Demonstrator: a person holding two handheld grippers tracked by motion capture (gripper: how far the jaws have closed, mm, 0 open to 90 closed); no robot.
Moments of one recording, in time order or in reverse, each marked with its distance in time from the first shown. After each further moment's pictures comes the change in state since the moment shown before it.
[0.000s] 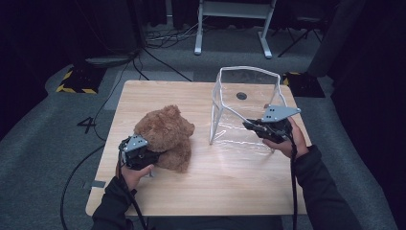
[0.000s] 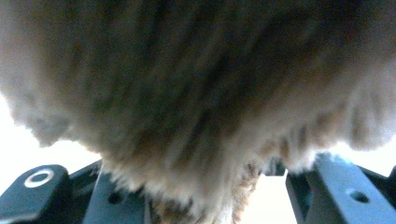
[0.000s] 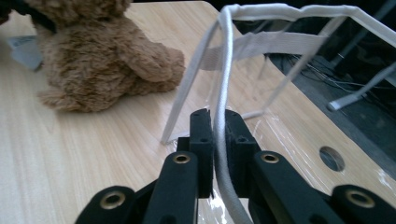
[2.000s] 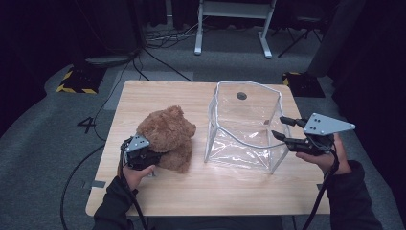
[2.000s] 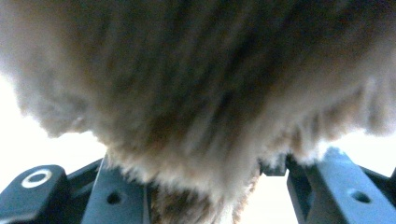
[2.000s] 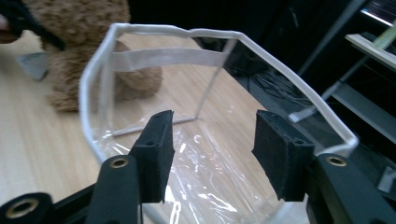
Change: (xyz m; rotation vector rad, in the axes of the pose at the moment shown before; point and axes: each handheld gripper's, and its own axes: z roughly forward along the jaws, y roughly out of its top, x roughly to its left) left arm -0.003 0.001 0.003 0.000 -0.011 0.009; right arm 0.003 -0.018 -0.096 -0.098 -0.134 -0.012
